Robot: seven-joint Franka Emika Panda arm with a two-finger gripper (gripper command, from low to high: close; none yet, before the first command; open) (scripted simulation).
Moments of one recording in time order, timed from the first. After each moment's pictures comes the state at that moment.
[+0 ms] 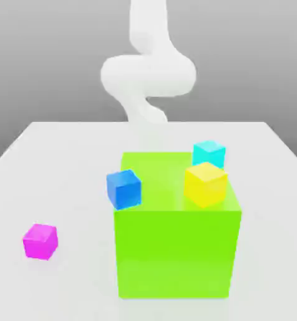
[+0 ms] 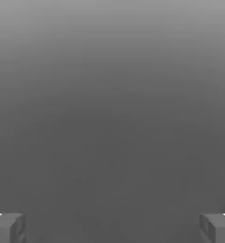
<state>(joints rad) 0.00 -0.71 -0.06 -2.34 0.00 2.35 0.75</state>
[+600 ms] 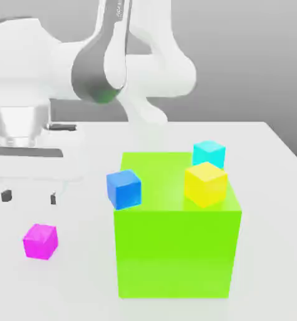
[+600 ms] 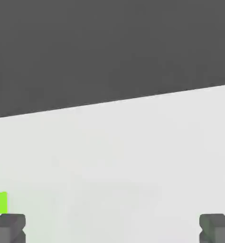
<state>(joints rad) -0.12 -0.05 -0.45 -2.67 0.10 2.73 0.31</state>
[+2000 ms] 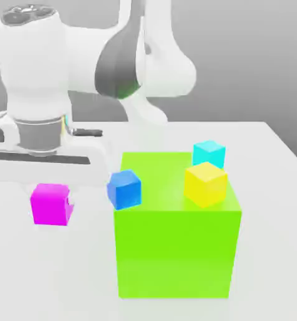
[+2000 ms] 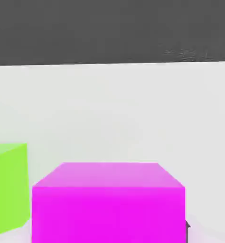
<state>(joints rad) -0.04 -0.19 -0.23 -2.43 -0.11 2.22 0.62</state>
